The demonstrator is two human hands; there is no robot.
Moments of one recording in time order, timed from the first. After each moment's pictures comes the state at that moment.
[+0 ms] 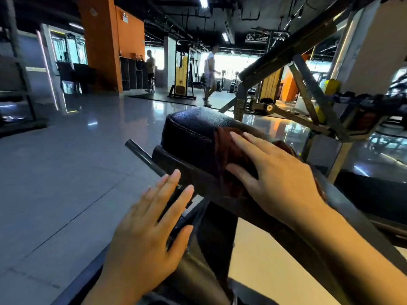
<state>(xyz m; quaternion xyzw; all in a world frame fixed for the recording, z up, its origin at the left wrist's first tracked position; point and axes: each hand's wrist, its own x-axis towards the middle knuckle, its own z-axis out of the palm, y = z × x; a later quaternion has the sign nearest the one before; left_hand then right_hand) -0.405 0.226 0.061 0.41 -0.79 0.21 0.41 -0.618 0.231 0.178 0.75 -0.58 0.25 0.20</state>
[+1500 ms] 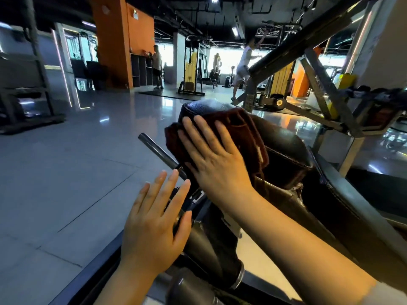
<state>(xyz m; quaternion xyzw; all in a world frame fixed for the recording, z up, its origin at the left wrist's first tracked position) -0.397 0.241 0.038 0.48 -0.75 0.22 0.40 -0.548 0.180 0.119 0.71 -0.45 0.15 0.52</state>
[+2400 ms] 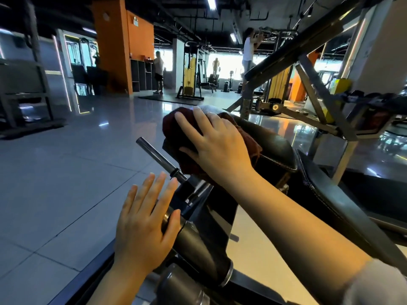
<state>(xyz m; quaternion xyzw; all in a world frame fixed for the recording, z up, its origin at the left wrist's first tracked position) -0.396 0.242 0.036 0.49 -0.73 0.20 0.44 -0.557 0.178 0.169 0.77 -0.47 0.19 0.39</state>
